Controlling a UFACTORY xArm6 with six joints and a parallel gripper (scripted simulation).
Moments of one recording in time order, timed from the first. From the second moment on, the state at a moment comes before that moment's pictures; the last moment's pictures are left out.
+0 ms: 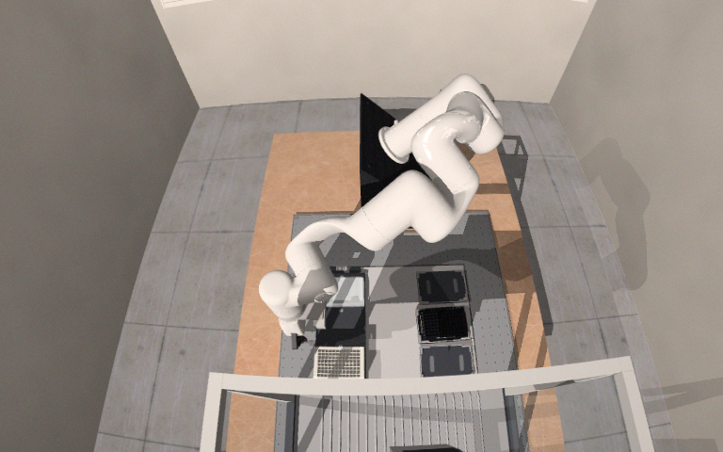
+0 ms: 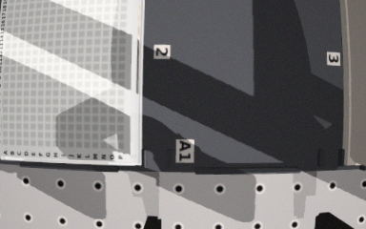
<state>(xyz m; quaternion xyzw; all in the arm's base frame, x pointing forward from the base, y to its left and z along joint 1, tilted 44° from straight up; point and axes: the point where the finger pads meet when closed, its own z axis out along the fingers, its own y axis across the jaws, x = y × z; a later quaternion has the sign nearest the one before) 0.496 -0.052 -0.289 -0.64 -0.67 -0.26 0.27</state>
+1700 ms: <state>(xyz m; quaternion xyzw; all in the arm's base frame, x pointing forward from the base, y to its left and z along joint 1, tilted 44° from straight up) 0.495 -0.036 -0.301 -0.64 -0.67 -0.26 0.27</state>
